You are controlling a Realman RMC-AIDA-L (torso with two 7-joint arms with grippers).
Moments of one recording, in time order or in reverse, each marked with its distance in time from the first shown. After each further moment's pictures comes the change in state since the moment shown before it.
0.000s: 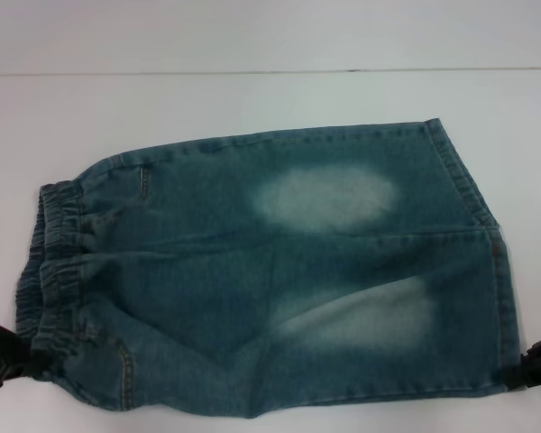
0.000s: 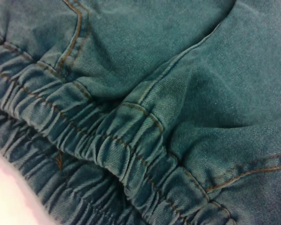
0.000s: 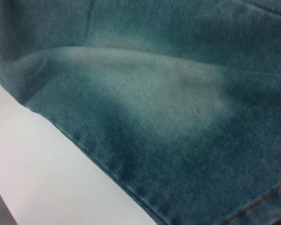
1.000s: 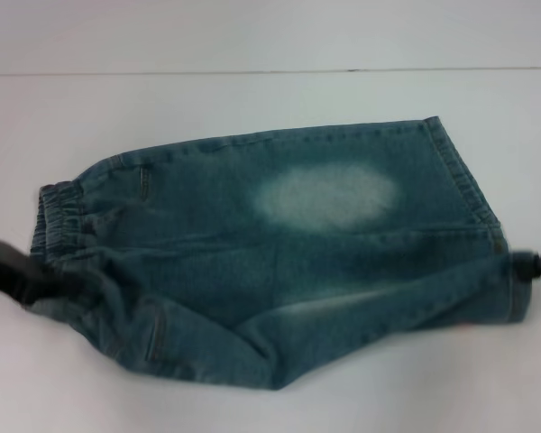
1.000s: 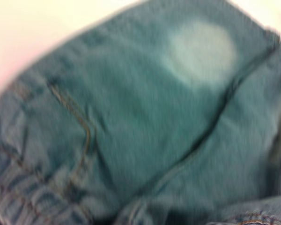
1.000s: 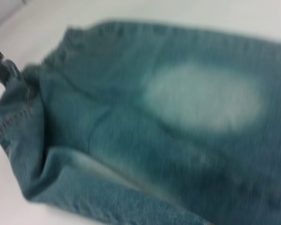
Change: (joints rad) left arm -0.098 0.030 -0.055 0.022 -0.127 0.074 -0.164; right arm 0.009 -0.068 0.189 -0.024 0.209 0.004 -0.154
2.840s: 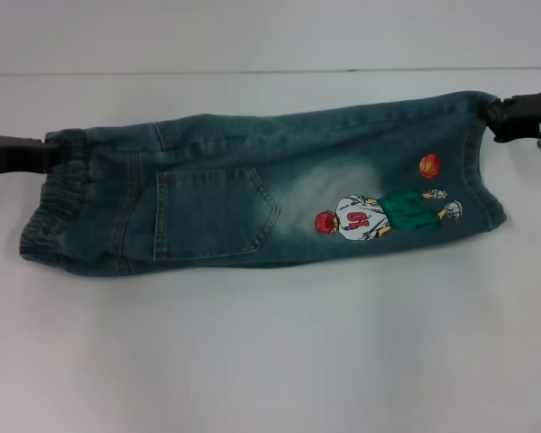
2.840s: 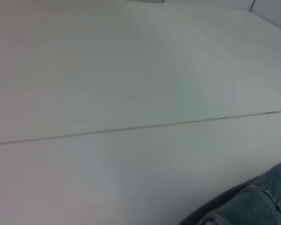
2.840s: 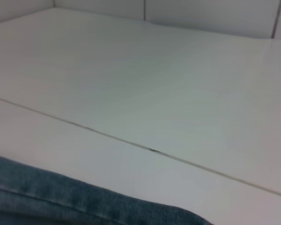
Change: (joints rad) left arm -0.008 -0.058 -0.038 -0.106 -0.239 -0.585 -0.034; right arm 0.100 0.072 -0.138 0.319 0.320 0.955 -0.248
